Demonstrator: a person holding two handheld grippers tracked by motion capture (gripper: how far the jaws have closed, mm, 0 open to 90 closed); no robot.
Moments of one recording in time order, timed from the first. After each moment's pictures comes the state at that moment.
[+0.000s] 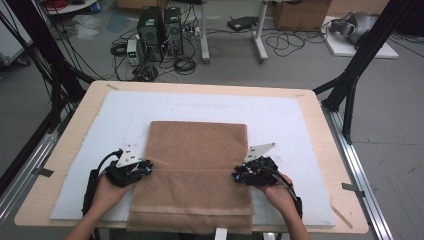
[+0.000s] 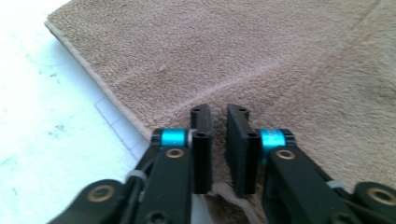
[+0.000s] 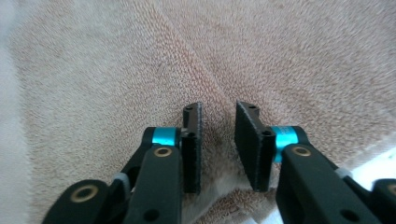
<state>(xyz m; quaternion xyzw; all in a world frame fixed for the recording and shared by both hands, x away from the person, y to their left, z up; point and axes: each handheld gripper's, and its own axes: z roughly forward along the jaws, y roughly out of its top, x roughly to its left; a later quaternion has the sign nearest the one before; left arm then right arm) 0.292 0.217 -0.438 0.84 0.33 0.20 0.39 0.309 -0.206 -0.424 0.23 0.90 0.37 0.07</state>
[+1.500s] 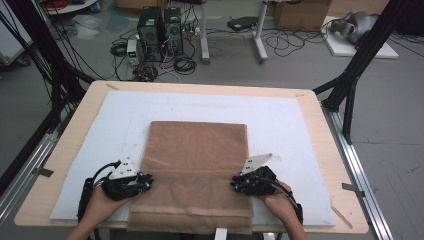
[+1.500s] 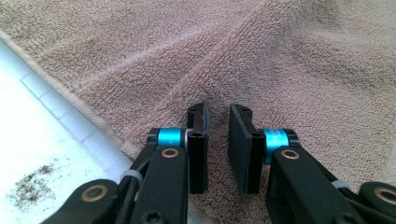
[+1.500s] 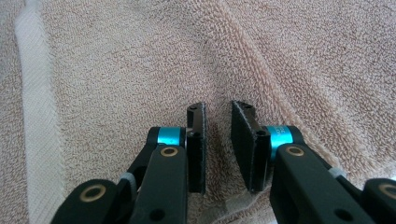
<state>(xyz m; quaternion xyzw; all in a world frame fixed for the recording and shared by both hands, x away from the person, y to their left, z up) 0.263 0.220 -0.444 0.86 0.29 0.14 0.40 0.289 -0.201 -0.436 0.20 0.91 0.36 0.06</state>
